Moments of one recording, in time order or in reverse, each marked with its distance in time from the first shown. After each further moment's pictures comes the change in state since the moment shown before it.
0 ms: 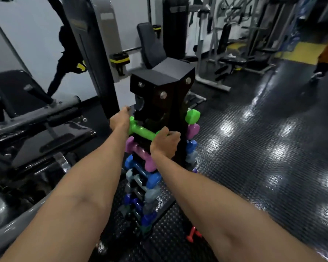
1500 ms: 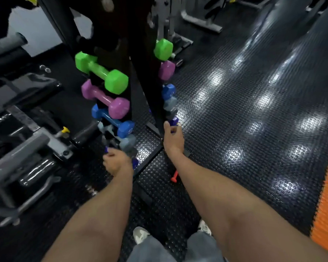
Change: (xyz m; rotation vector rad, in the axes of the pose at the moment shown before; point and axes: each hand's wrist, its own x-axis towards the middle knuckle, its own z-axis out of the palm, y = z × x) left_hand -0.118 -0.302 -0.012 0.383 0.471 -0.231; right_hand 0.043 0.191 -0.137 -0.222 -0.299 0.142
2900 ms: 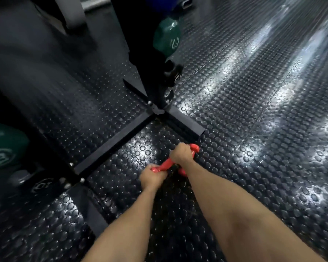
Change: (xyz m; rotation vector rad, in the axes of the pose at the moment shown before) left_hand 0.145 -0.516 0.527 0.408 -0.642 0.155; right_hand 0.414 0.619 0.139 -0.857 -0.237 0.033
